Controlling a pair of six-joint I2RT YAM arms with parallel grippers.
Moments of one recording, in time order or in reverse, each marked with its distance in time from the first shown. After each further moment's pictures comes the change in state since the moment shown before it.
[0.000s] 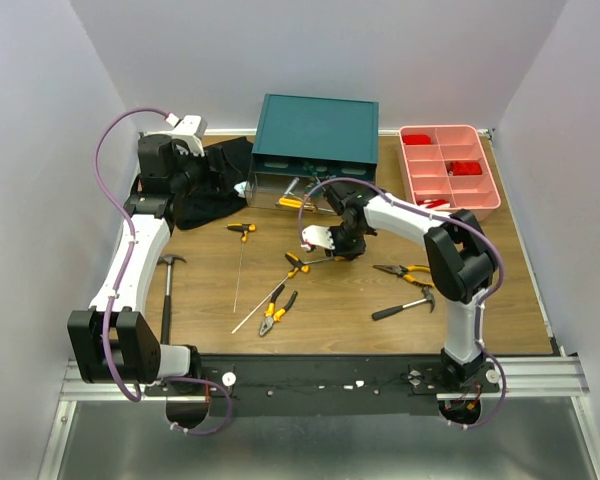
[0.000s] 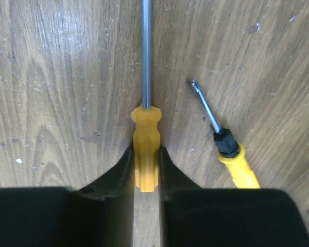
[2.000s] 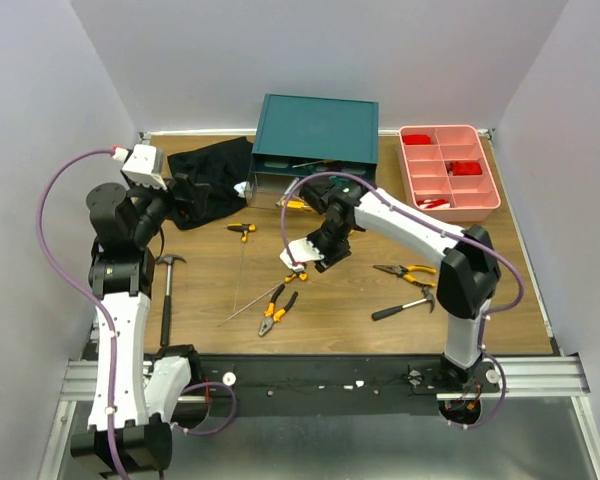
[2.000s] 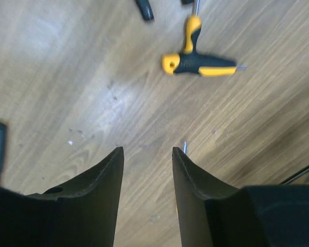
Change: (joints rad) left arm 0.134 -0.457 -0.170 -0.022 -0.019 0.037; right arm 0.164 -0.103 0.242 -0.359 -0.171 -0.328
